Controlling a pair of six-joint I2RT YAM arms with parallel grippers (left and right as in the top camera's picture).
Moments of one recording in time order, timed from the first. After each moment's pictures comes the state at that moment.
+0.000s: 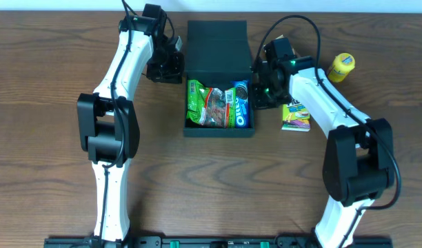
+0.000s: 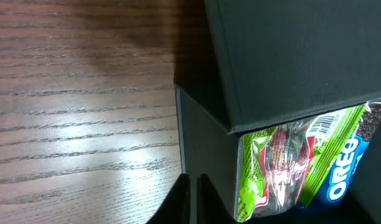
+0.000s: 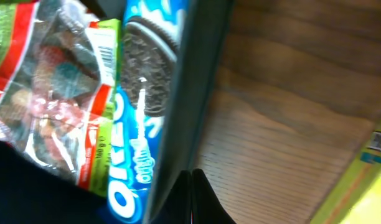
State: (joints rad) left arm -0.18 2.36 2.13 -1.25 0.37 -0.12; right arm 0.25 1.99 1.49 -0.85 -0.21 0.10
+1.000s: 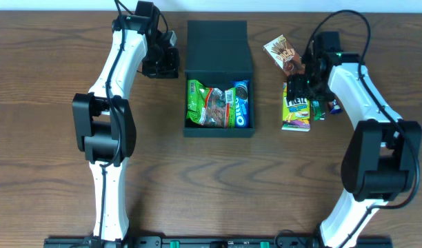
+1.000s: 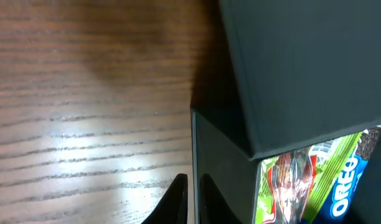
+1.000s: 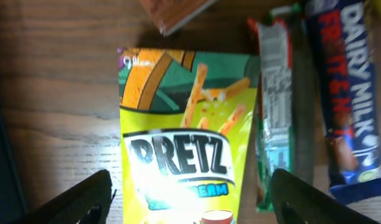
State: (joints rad) left arm -0.15 2.36 2.13 -1.19 0.38 -0.12; right arm 0.02 1.99 1.50 -0.86 -0.02 0.08
